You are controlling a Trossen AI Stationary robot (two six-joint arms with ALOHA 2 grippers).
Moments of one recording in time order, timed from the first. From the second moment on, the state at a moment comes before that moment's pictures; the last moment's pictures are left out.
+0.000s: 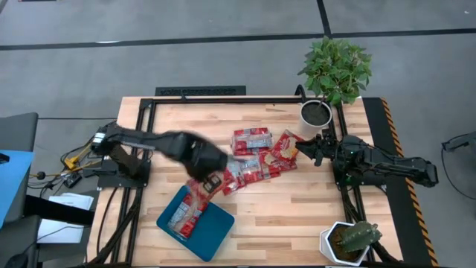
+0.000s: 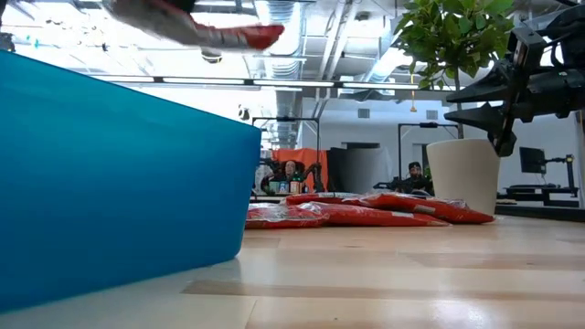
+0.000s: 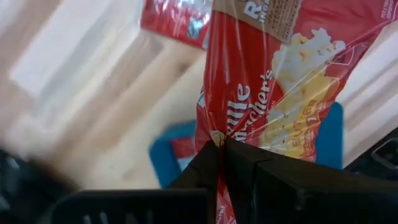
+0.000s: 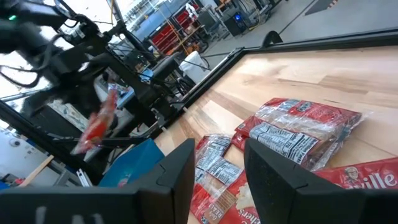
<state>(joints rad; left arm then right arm) -0.23 1.68 1.74 -1.39 -0.06 -1.06 -0.24 0.09 0.01 0.01 0.03 0.70</state>
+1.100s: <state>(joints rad) -0.70 1.98 1.69 -1.24 -0.25 -1.84 -0.24 0.09 0.01 0.01 0.02 0.73</state>
